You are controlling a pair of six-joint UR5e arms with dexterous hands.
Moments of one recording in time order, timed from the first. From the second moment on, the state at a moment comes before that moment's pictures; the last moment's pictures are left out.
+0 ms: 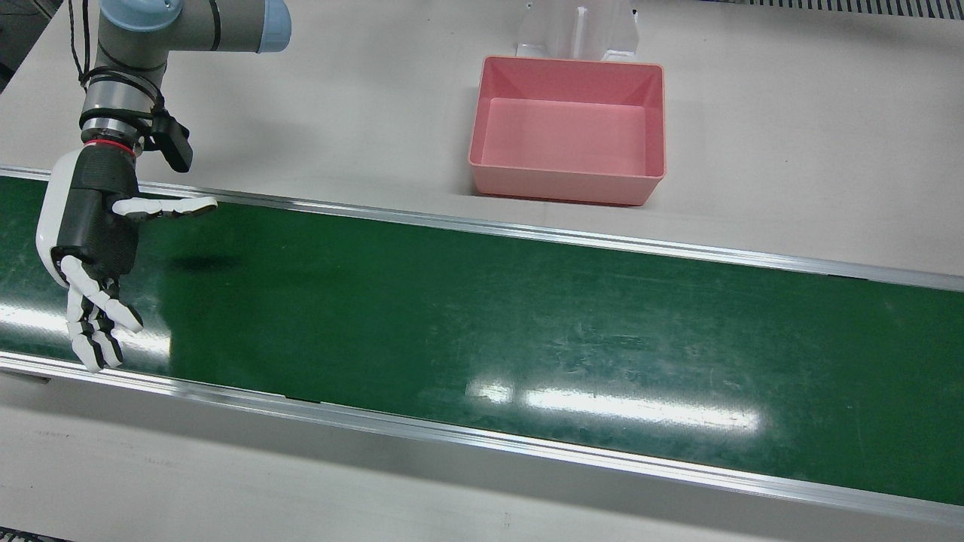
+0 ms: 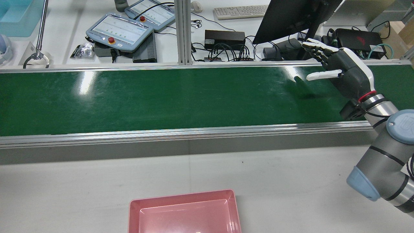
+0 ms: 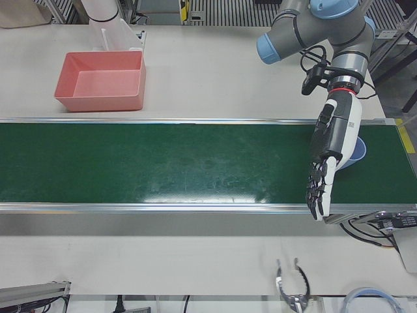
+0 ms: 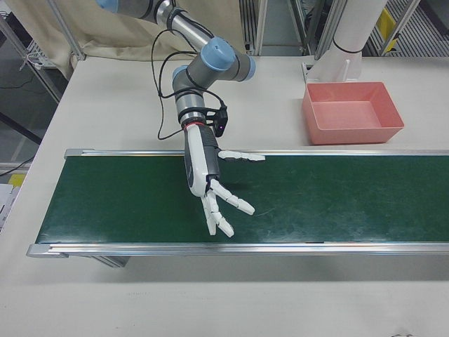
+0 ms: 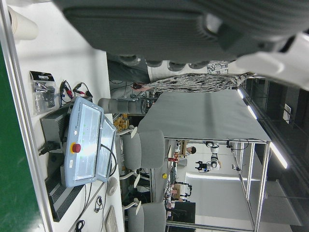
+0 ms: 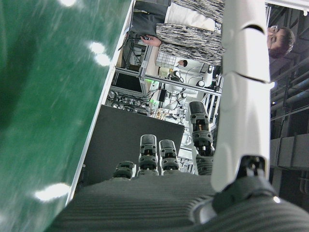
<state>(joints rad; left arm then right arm) -1.44 -1.71 -1.76 0.24 1.79 0.00 0.93 -1.44 1.87 -3.34 -1.10 -0.32</state>
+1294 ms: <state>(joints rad) -1.44 -1.71 -1.76 0.24 1.79 0.00 0.86 -1.44 1.80 -3.29 -1.00 -0.36</state>
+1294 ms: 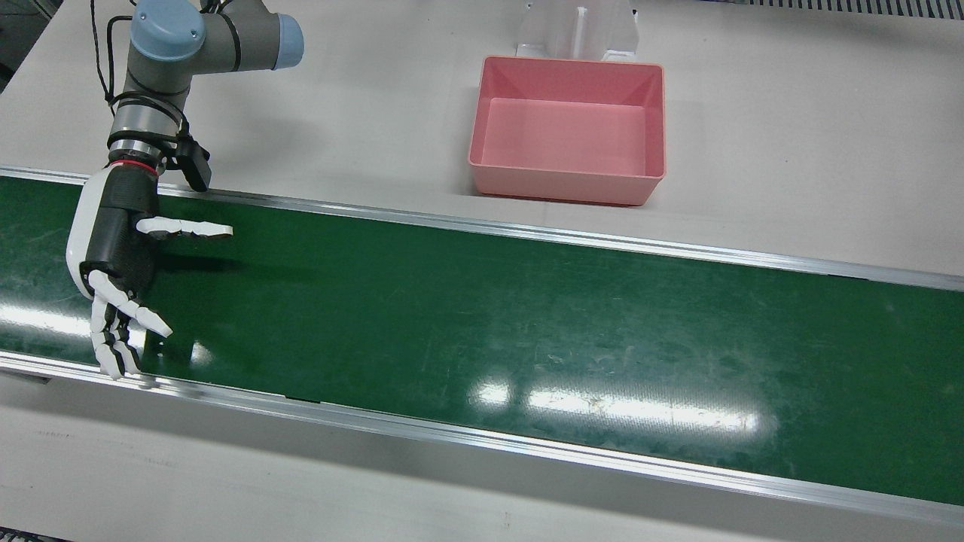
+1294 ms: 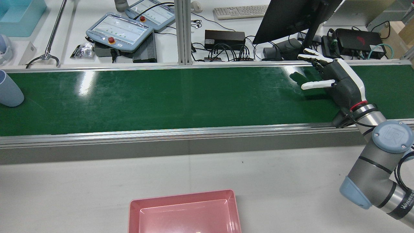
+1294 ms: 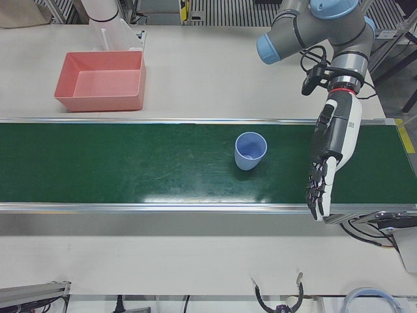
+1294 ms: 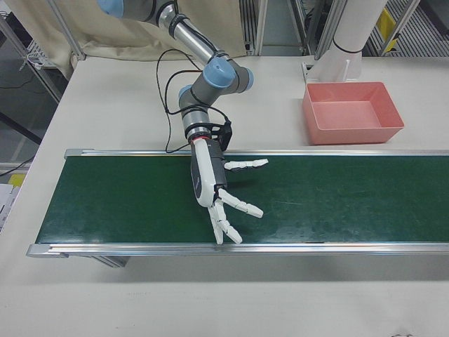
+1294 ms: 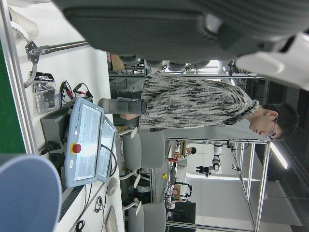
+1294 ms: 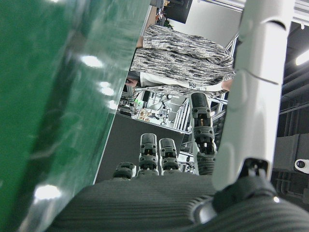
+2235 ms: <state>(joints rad) -1.44 -1.71 -1.76 0.24 1.79 0.00 0.84 -1.44 1.80 -3.34 -0.99 -0.36</state>
